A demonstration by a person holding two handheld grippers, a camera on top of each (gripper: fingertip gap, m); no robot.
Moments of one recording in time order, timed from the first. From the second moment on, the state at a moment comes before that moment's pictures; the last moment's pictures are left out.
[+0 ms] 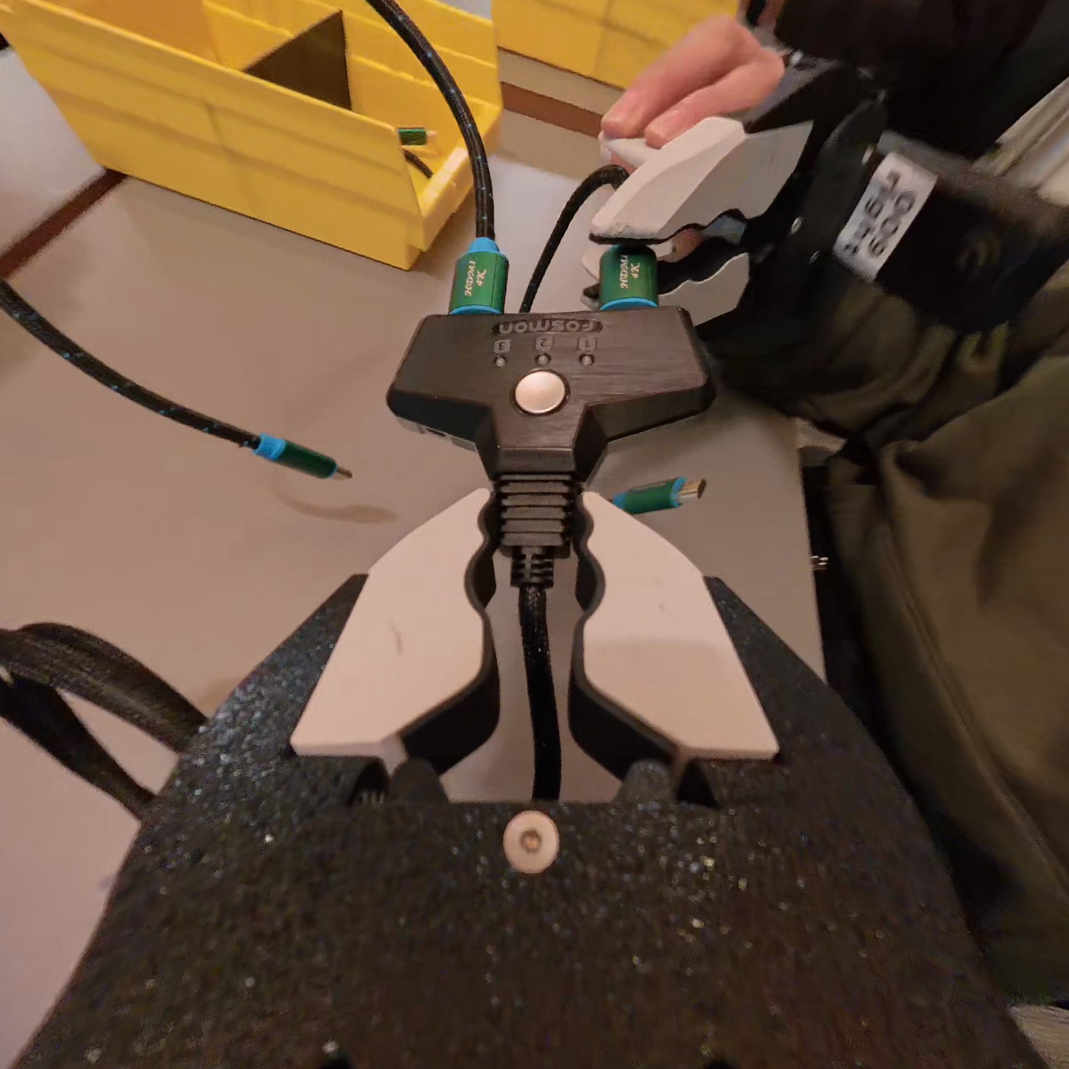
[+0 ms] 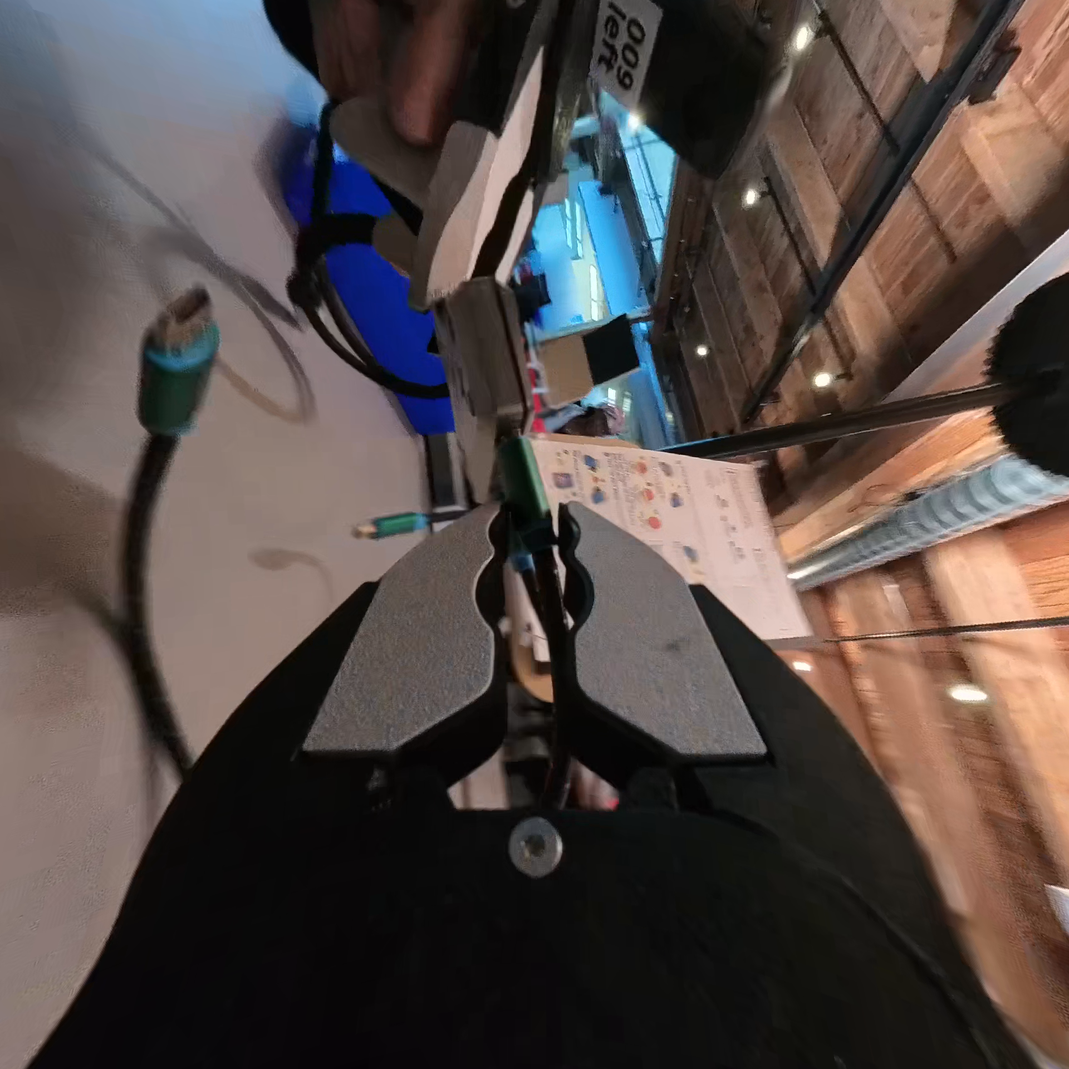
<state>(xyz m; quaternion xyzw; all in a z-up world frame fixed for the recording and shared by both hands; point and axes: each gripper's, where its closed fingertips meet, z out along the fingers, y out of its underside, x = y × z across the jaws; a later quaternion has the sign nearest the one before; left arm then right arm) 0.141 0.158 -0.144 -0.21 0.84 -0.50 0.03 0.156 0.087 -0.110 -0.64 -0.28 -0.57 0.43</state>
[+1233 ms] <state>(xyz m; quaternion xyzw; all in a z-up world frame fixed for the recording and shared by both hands) 0.091 0.165 -0.141 -0.07 0.81 -0.54 0.22 0.075 0.108 -0.122 -0.85 -0.08 -0.05 0.51</state>
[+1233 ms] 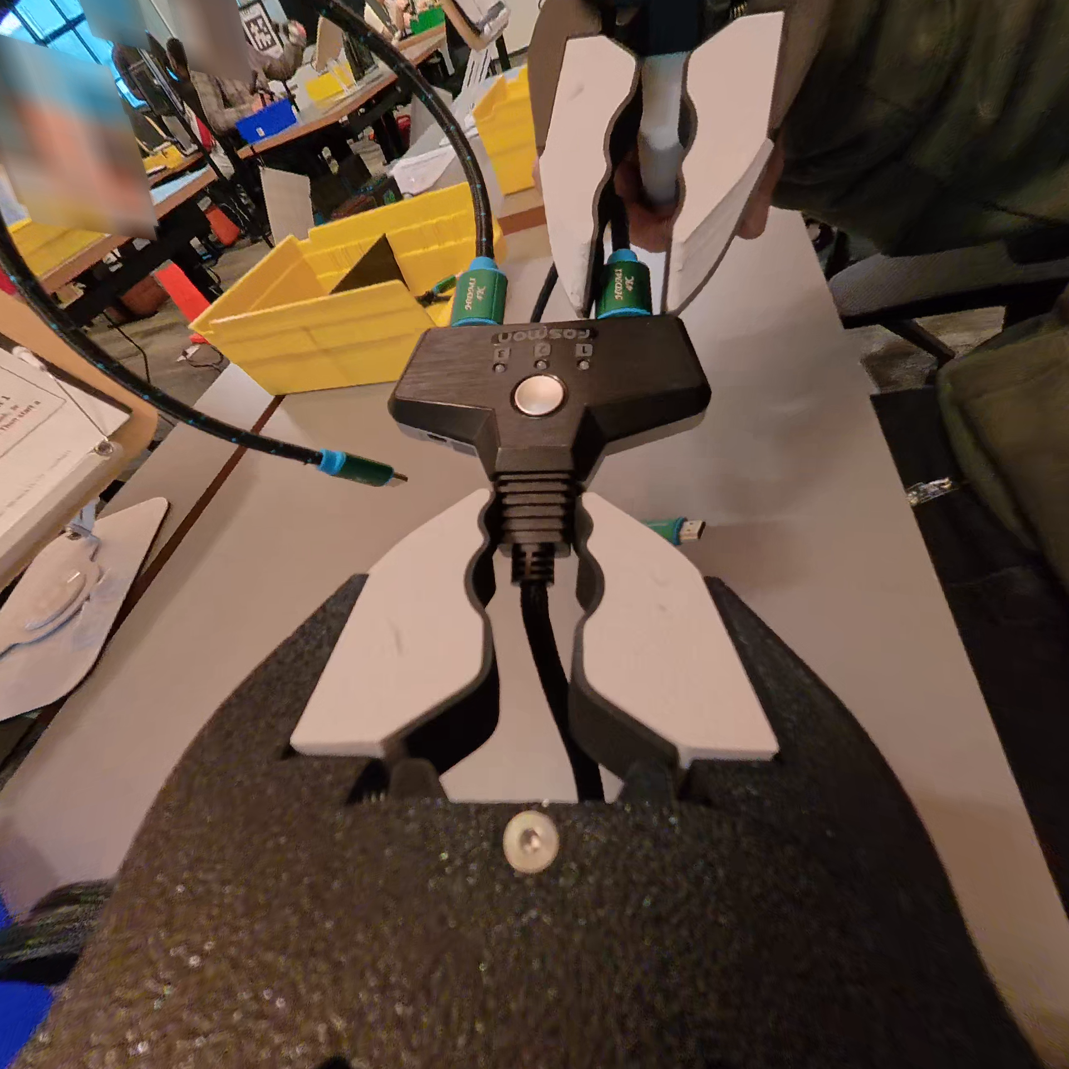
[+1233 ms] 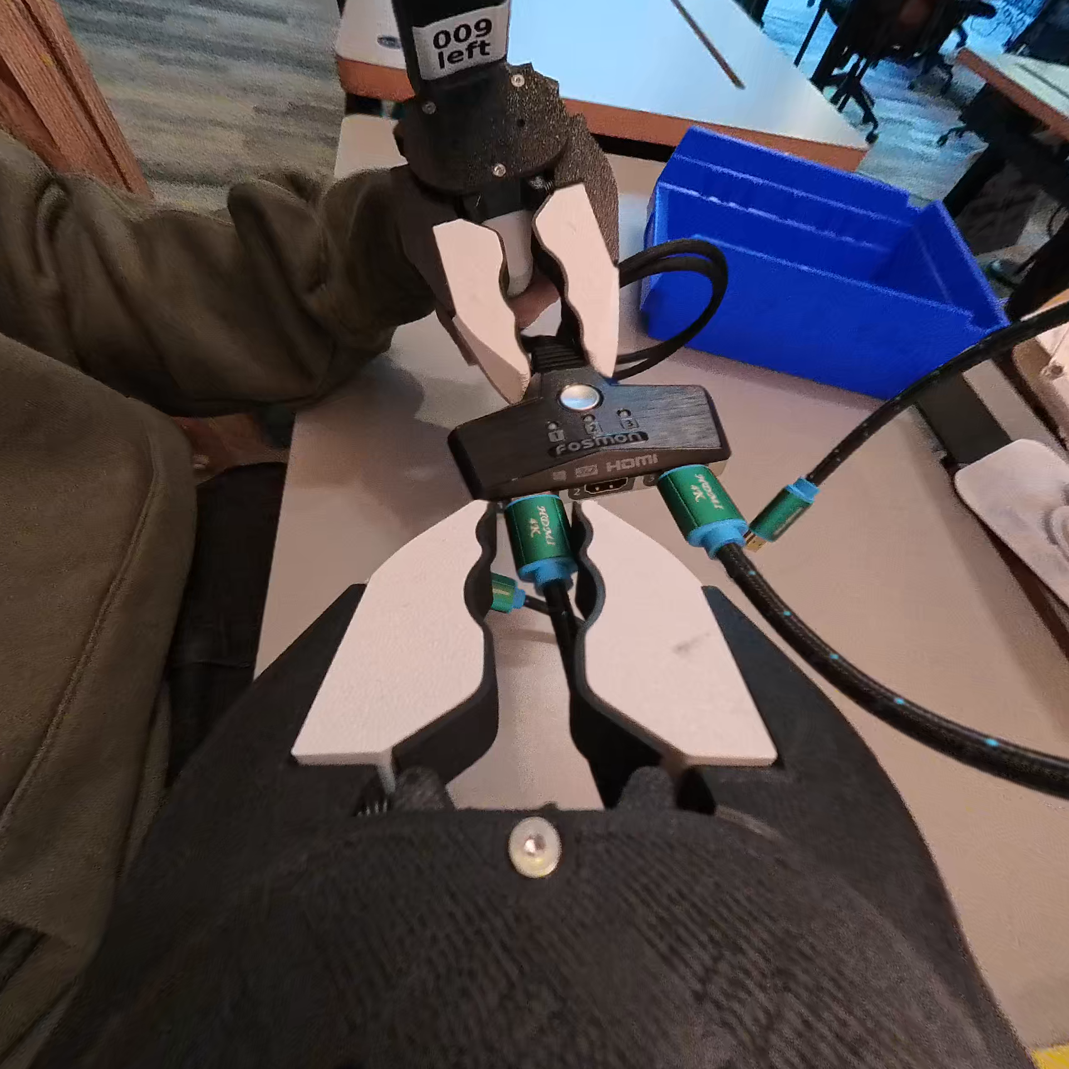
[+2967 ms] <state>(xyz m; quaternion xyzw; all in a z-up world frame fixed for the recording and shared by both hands) 0.073 0.156 -0.111 -0.04 0.74 -0.64 0.19 0.059 0.097 -0.097 -0.85 -0.09 -0.06 0.51</state>
